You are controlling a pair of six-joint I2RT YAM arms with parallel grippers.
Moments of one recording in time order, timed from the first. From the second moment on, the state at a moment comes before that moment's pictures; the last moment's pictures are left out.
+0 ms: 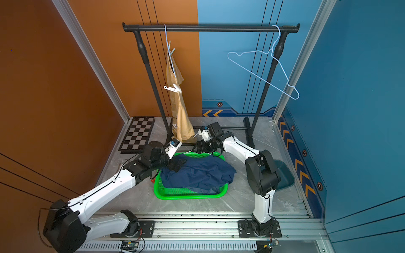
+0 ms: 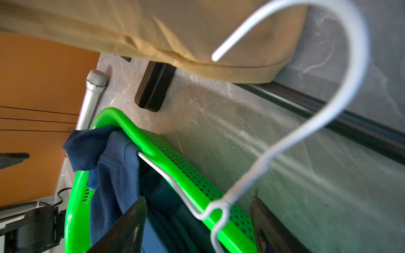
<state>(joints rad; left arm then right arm) -0.53 1.17 0.82 -0.23 0.12 0.13 0.49 1.89 1.44 -0.46 -0.55 0.28</state>
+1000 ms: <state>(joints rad) -0.44 1.04 0.77 -0.33 0.12 0.12 0.50 1.67 1.19 -0.03 -0.74 0.47</state>
